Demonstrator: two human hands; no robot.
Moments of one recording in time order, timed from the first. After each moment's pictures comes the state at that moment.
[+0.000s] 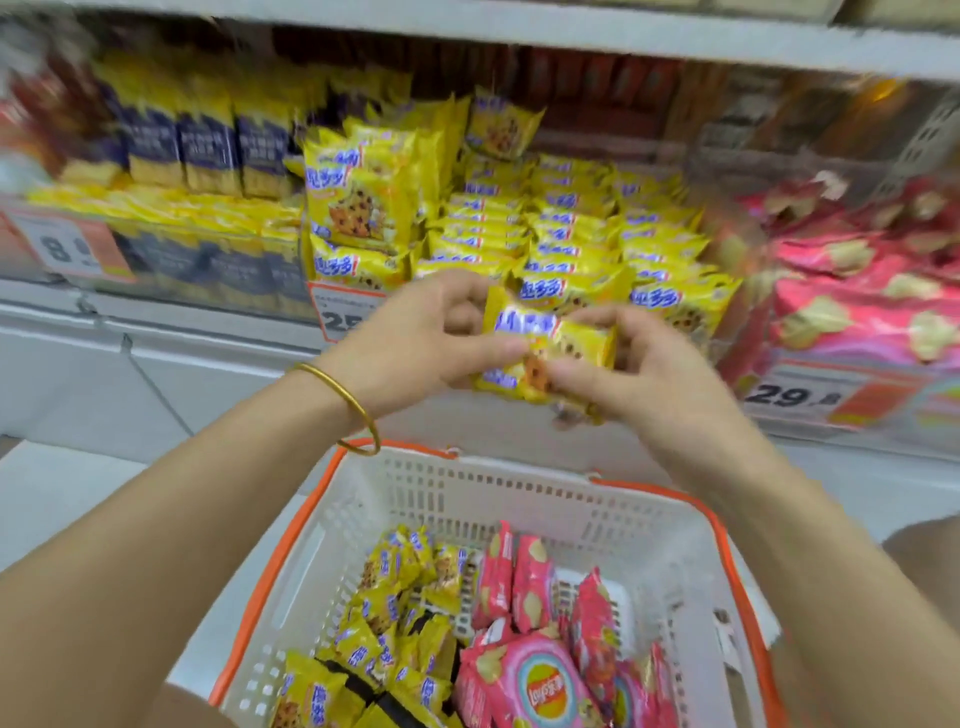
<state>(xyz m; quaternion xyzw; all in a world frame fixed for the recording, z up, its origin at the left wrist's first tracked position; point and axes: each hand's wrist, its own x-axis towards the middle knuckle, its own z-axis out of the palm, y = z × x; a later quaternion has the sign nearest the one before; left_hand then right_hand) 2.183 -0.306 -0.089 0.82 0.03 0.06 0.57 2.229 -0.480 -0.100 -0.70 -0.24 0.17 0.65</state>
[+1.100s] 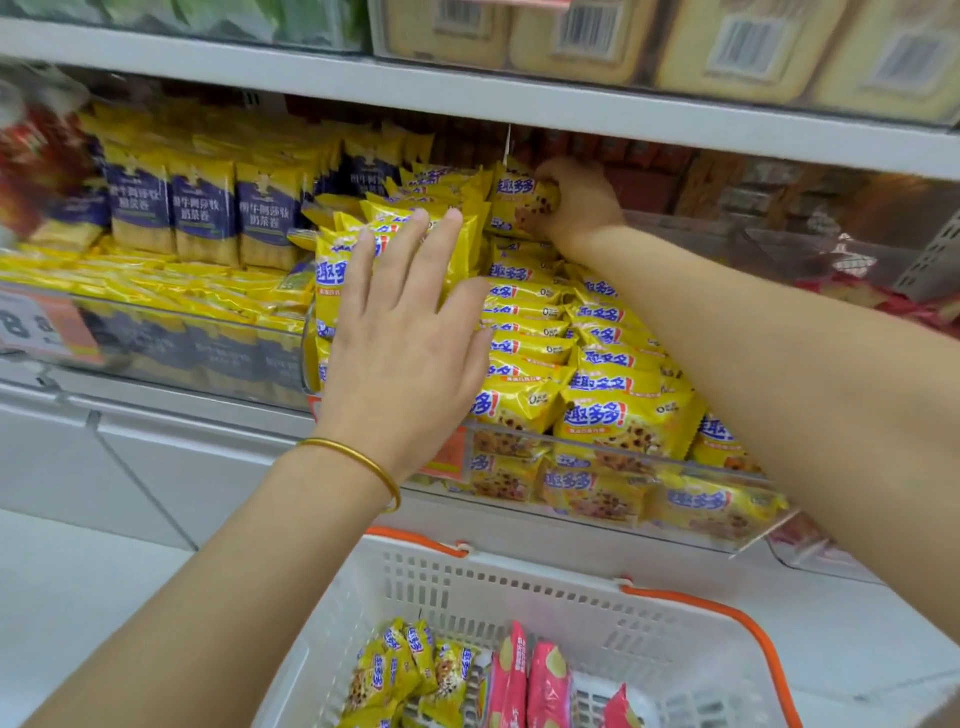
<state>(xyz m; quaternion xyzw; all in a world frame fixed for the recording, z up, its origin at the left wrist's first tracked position) 2.247 -0.246 -0.099 0.92 0.05 0.38 -0.03 2.474 -0.317 -0.052 -0.92 -0.28 -0.13 0.25</state>
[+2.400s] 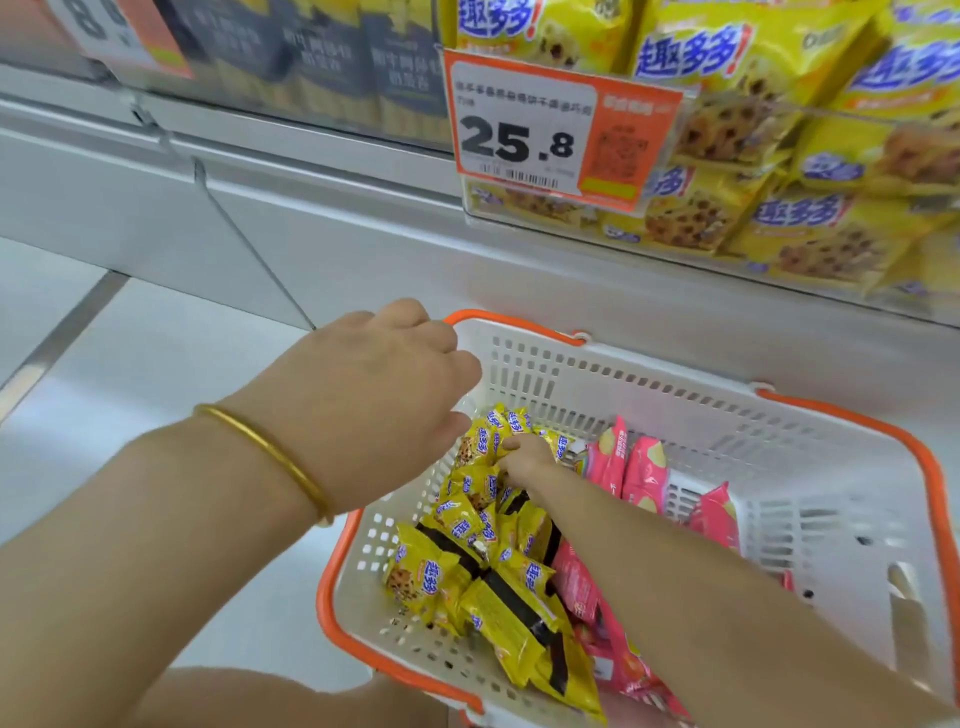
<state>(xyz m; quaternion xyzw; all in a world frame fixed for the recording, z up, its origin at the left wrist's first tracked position) 2.099 -0.216 -0.172 1.00 -0.03 -0.08 -0.04 2.206 -0.320 -0.479 -0.82 -0.01 0.46 0.35</state>
